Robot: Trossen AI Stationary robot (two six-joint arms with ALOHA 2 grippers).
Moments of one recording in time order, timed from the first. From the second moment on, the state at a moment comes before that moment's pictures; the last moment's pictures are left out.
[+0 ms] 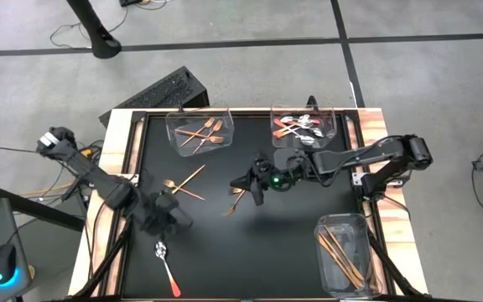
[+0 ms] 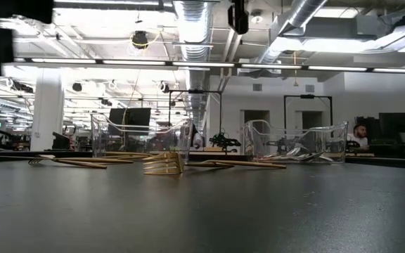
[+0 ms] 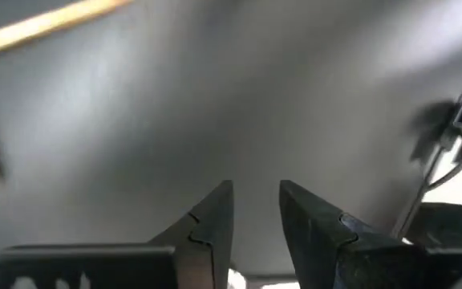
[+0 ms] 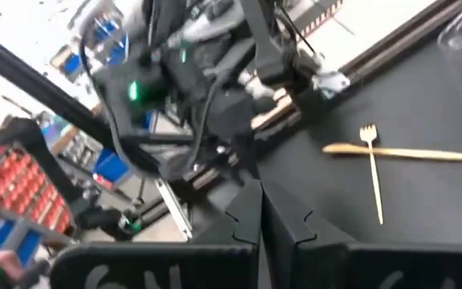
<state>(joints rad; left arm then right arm) -0.64 1.12 0.81 -0.81 -0.22 -1.31 0.10 1.53 1.20 0.10 -0.01 0.71</state>
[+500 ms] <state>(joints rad) -0.93 1.36 0.81 -0.65 -0.32 -1.15 0.14 1.53 1.20 0.11 0.00 0.71</state>
